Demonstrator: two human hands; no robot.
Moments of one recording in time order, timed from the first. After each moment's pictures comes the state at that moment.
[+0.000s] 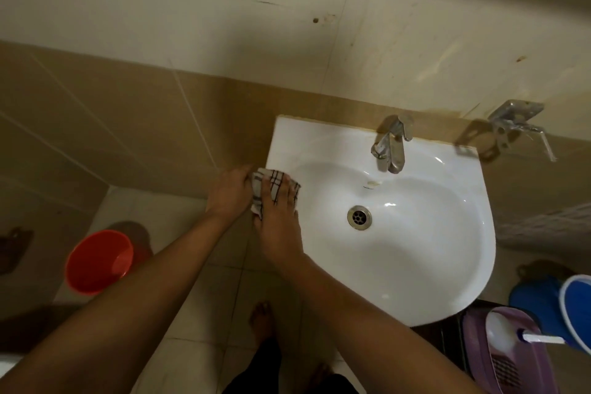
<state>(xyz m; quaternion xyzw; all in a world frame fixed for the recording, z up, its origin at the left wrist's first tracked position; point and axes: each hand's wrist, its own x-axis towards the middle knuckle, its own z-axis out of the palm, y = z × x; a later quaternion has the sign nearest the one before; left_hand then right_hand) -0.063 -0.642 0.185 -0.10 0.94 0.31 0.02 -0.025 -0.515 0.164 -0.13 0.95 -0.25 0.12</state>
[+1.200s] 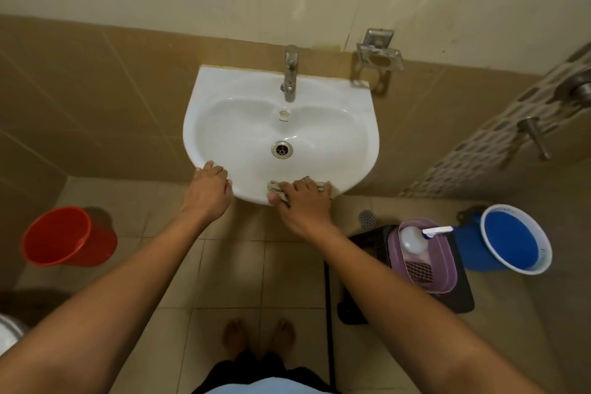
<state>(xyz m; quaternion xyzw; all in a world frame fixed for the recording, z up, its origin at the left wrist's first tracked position) 0.104 -0.484 0.197 0.01 0.99 0.15 0.05 0.114 -0.266 0.203 -0.11 0.98 -0.11 0.11</state>
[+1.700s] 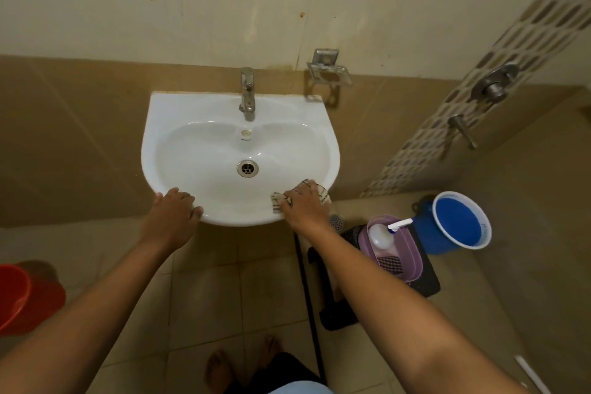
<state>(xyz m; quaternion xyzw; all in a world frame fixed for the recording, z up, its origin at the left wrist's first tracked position) 0.088 -0.515 0.190 0.08 0.99 0.11 0.07 0.089 -0.229 0.204 0.06 0.97 -0.18 0.16</state>
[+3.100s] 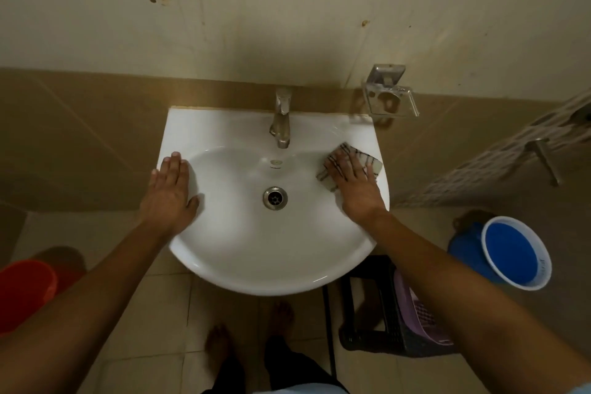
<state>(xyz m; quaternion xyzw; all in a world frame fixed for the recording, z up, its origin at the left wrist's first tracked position) -0.053 -0.564 0.173 0.03 0.99 0.07 0.07 -0.089 -0.160 0.165 -0.15 0.99 0.04 0.06</state>
